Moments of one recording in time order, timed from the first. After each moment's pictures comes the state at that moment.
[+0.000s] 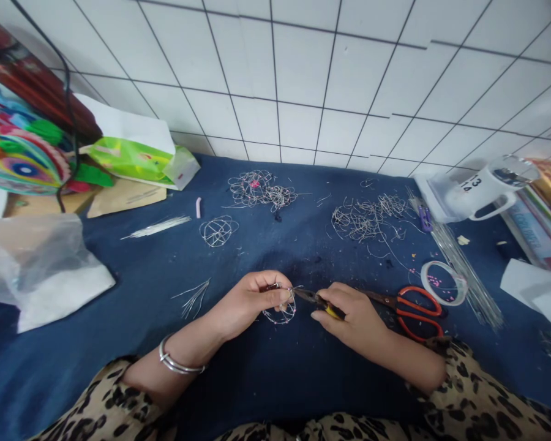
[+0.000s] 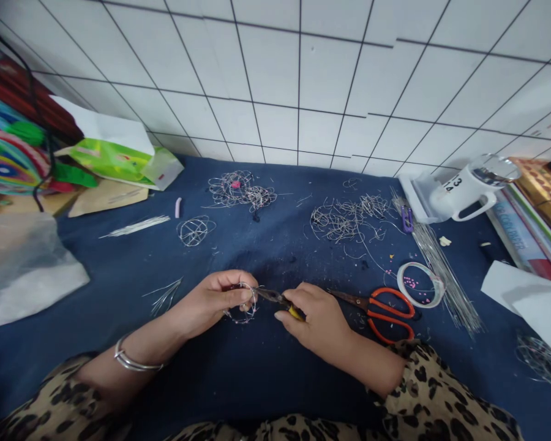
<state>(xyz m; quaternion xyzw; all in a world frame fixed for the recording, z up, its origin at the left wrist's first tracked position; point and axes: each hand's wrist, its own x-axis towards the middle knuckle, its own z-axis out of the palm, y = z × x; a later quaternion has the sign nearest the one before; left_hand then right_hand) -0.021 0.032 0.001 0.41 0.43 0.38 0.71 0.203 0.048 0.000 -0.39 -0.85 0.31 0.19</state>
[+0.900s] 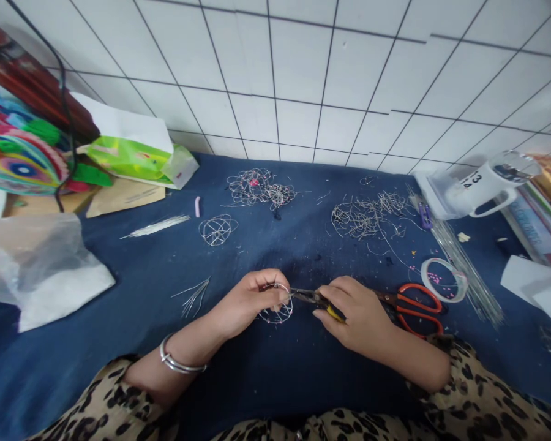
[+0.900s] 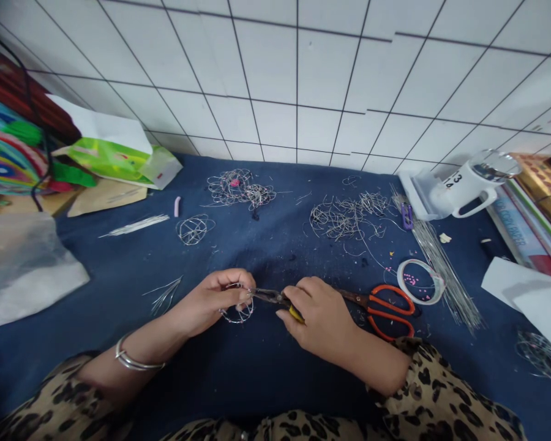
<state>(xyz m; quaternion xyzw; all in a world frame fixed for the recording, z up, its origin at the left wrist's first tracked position) -0.020 0.029 -0.004 0.41 0.45 0.38 0.70 0.207 0.048 0.007 -0.35 -0.90 0.19 0.18</state>
